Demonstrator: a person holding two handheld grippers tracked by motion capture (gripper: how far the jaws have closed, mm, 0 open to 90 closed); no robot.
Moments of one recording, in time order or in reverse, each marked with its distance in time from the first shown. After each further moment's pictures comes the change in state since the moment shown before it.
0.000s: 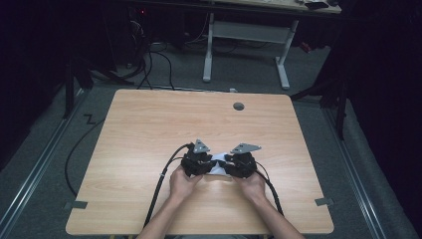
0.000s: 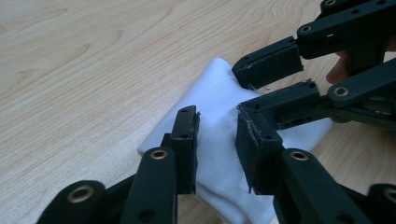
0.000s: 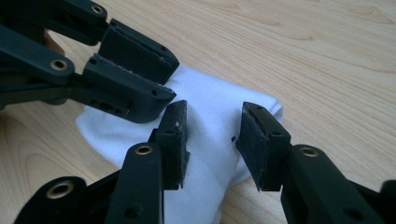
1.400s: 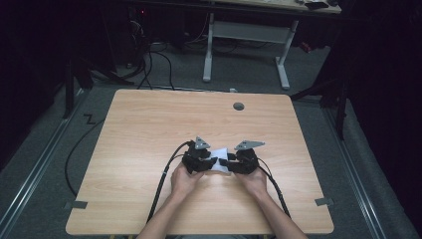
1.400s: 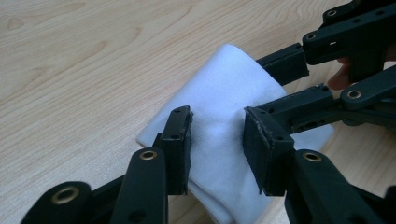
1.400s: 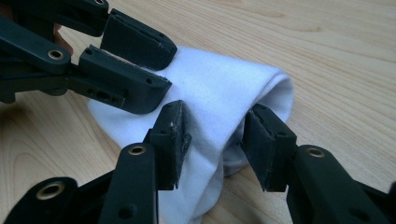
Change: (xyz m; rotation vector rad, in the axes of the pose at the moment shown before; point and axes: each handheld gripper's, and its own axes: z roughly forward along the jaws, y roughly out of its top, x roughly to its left) left arm 0.007 0.004 0.013 0.009 0.048 -0.036; right arm -0.028 -0.006 0.014 -0.012 0.109 0.045
